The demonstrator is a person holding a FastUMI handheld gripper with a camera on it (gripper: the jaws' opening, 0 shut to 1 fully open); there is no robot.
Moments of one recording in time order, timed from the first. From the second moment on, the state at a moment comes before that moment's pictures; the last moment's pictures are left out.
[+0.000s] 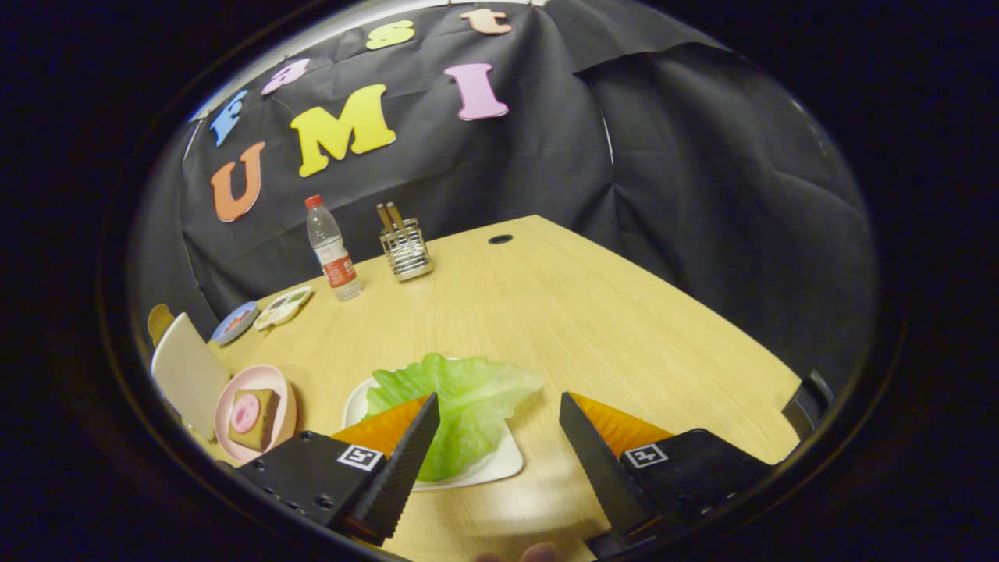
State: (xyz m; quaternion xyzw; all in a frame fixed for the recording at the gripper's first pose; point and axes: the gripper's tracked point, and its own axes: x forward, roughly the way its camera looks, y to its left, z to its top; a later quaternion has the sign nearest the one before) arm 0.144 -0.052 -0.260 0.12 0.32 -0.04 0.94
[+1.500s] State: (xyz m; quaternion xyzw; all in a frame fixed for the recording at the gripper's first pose) arm 0.159 -0.026 -0.198 0.20 0.25 0.00 0.95
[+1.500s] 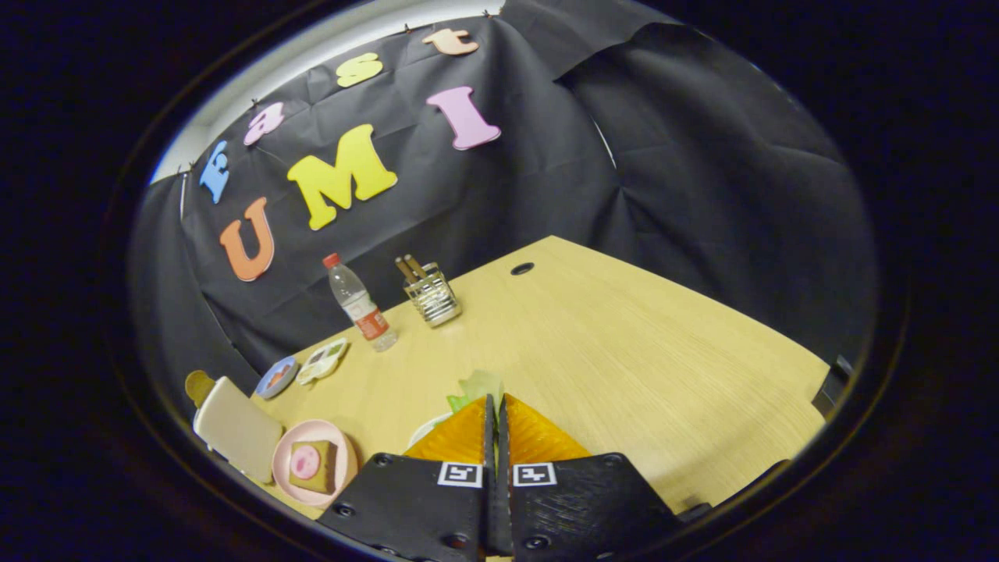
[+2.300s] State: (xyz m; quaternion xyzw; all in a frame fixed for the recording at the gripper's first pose) arm 0.118 0.128 -0.112 0.21 0.20 0.12 0.95
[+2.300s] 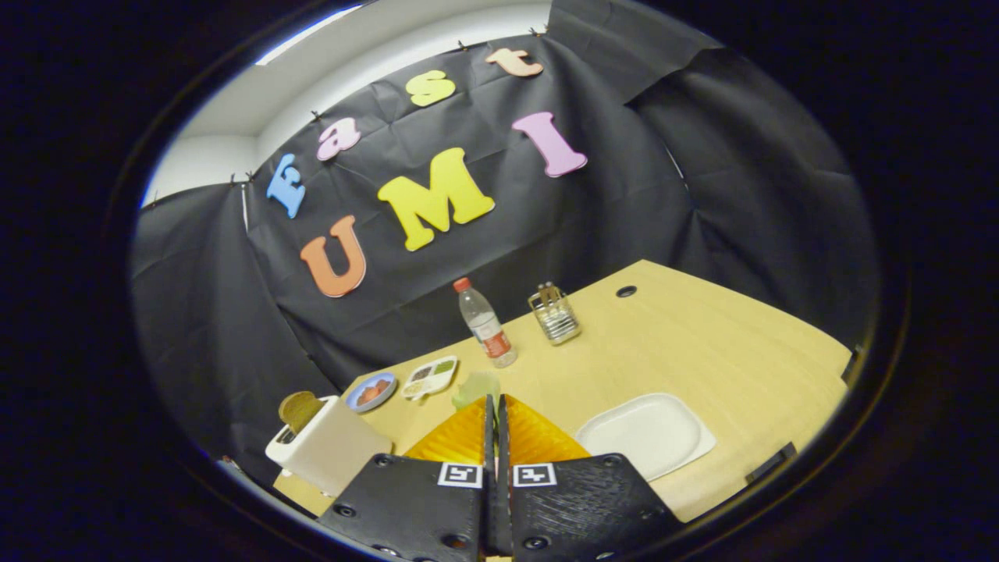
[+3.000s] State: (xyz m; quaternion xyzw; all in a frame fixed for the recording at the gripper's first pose) arm 0.098 0.307 -0.159 0.26 0.27 0.24 0.90
